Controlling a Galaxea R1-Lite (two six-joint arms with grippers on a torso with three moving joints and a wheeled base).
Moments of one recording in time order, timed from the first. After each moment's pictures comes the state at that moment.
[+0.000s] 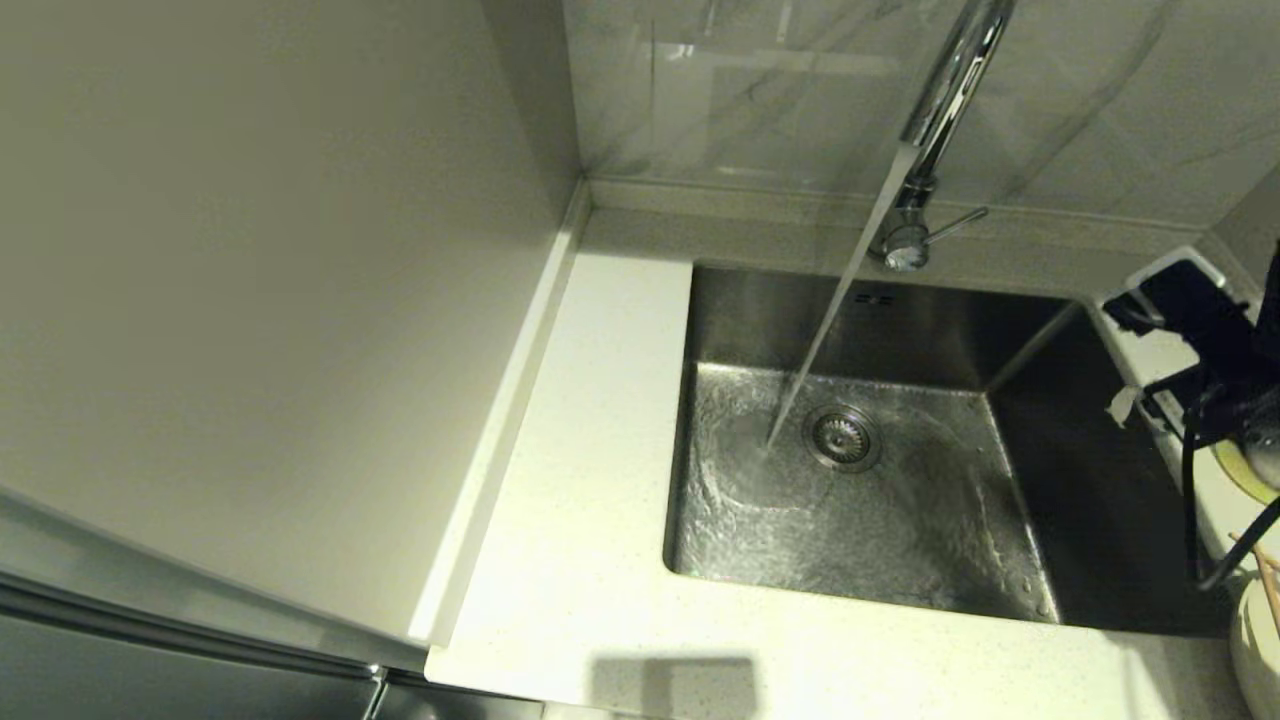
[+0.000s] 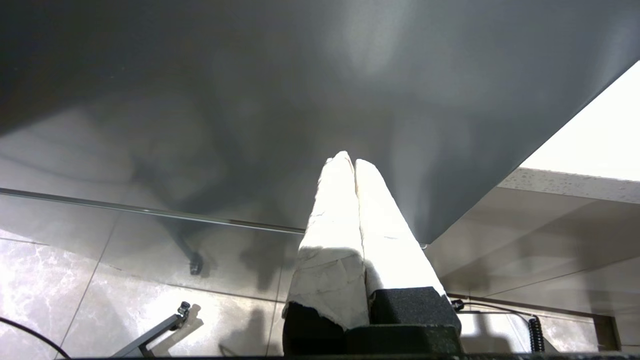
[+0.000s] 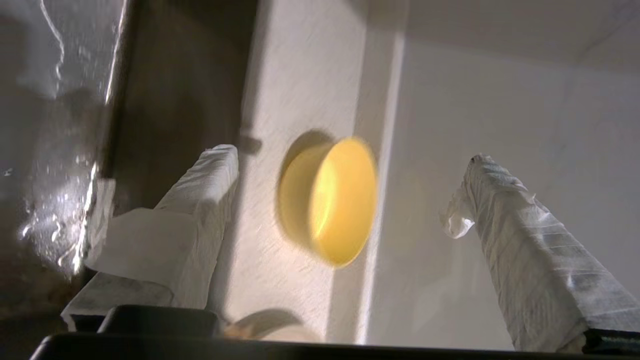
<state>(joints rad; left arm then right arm) 0.00 0.00 0.00 0.00 0.02 -0.02 0.07 1.51 -0.88 -0.39 -0.79 -0.69</state>
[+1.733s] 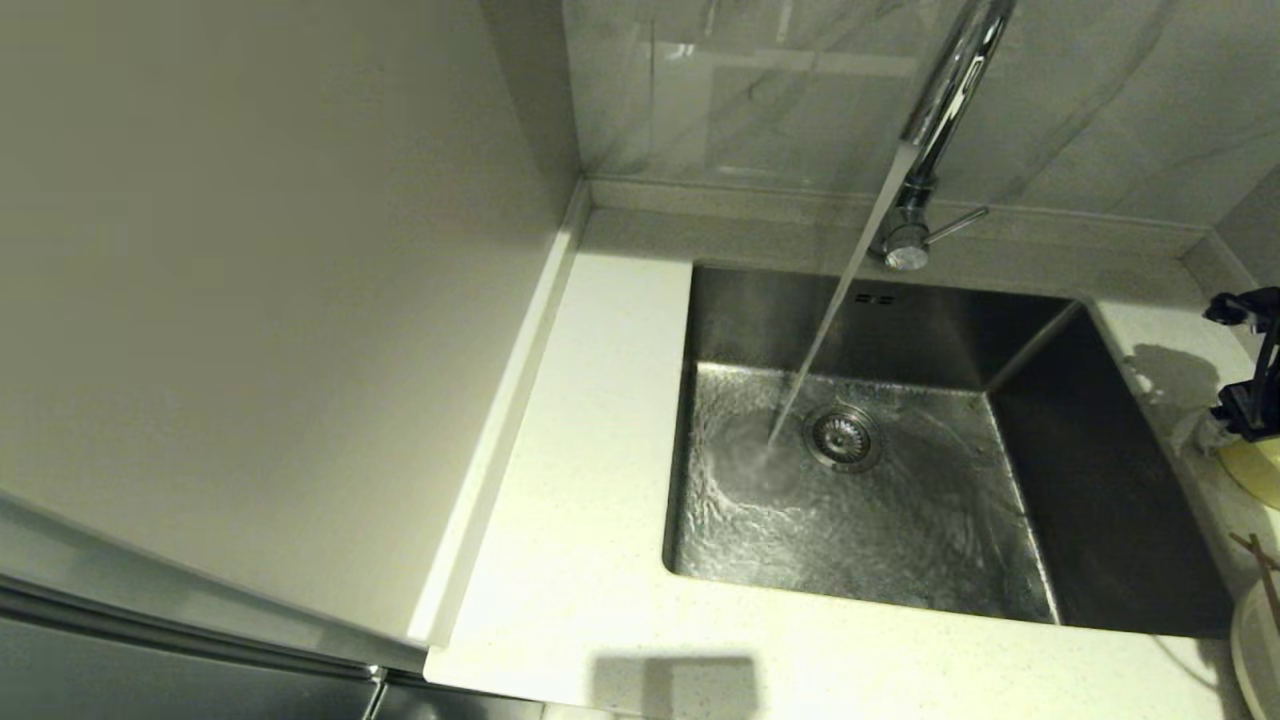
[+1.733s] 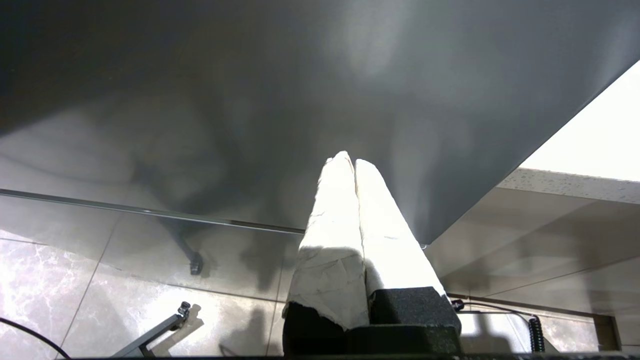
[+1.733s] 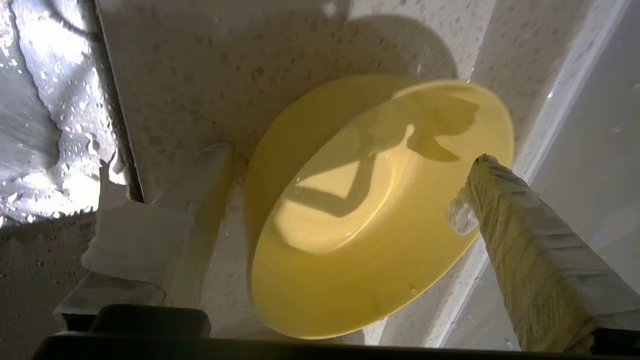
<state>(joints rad) 0.00 0.00 0.00 0.00 0.02 -0.02 -0.44 1.99 -1.75 0.68 -0.27 -0.34</state>
